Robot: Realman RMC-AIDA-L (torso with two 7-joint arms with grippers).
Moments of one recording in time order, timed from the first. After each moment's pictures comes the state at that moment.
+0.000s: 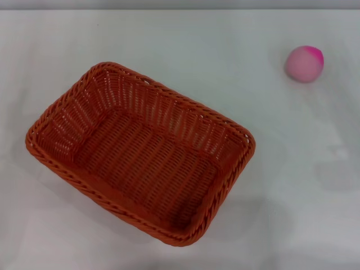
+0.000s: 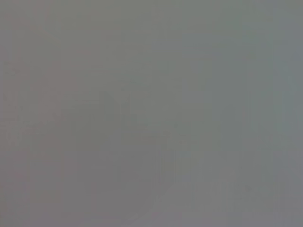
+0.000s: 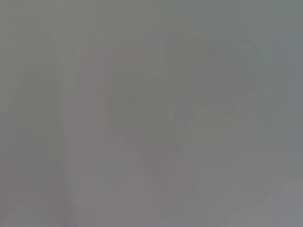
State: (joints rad) left arm -0.27 -2.08 -2.57 -0.20 0.84 -1.45 2.61; right arm 0.20 2.00 -0.21 -0.09 1.82 1.48 -2.56
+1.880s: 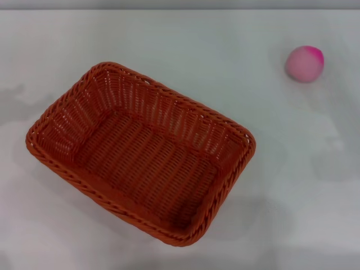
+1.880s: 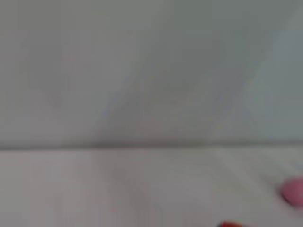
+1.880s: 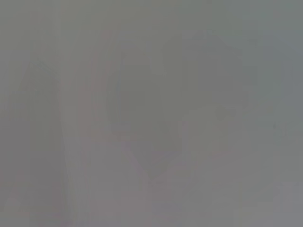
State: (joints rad) left arm -0.41 -1.95 -2.56 -1.18 2.08 -1.64 1.00; right arm 0.23 2.00 -0.21 -0.12 1.82 1.45 -2.56
